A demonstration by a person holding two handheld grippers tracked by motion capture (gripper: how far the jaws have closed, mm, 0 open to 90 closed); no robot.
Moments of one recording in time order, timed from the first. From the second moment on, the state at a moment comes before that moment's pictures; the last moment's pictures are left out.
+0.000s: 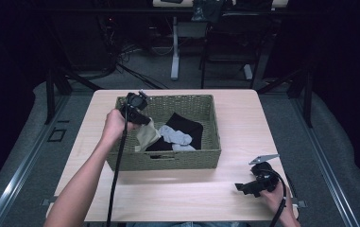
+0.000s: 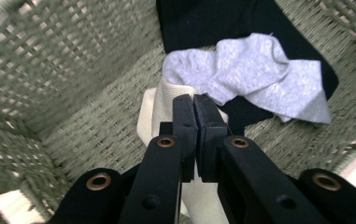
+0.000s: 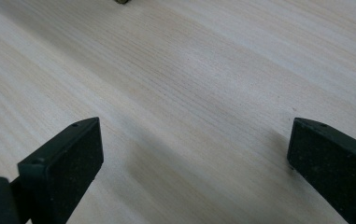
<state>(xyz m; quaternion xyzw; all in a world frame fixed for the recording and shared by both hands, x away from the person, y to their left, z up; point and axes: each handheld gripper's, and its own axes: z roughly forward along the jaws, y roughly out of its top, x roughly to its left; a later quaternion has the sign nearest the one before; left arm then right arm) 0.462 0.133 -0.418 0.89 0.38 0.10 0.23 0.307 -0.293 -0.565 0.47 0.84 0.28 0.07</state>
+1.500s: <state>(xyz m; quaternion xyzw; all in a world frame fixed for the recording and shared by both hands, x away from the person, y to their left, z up) 0.440 0.168 -0.310 0.87 0.38 0.17 0.27 0.307 -0.293 -0.565 0.47 0.84 0.27 0.07</state>
